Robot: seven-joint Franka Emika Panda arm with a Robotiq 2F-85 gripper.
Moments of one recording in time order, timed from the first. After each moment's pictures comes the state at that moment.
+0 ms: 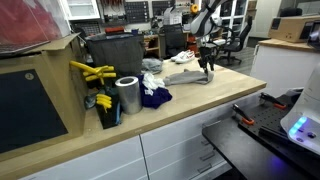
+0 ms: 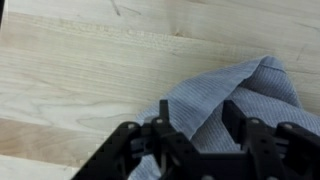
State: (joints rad) arm -0.05 0.53 -0.01 -1.92 -0.11 2.12 -0.13
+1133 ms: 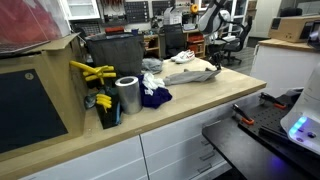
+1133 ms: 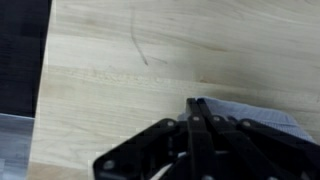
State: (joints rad) arm -0.06 0.42 -0.06 -2.05 -0.14 2.11 -0.13
